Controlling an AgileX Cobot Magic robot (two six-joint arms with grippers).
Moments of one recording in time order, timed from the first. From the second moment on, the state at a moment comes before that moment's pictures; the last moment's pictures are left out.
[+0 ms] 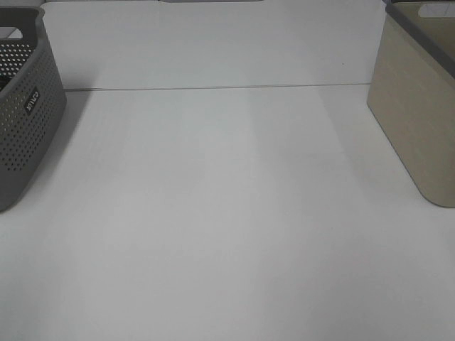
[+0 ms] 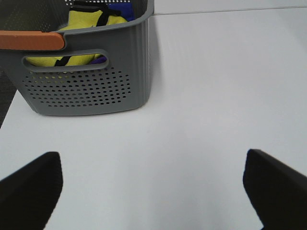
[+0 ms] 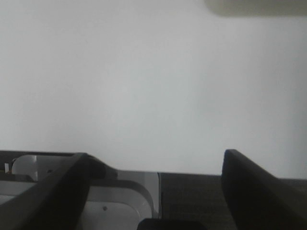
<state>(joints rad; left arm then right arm) 0.01 0.00 -0.50 -0.03 1.05 0.03 -0.06 1.13 -0.94 0.17 1.22 -0.12</state>
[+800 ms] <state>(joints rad) 0.01 0.00 -0.50 -0.03 1.05 0.03 -0.06 0.21 -0.51 0.10 1.08 -0.10</state>
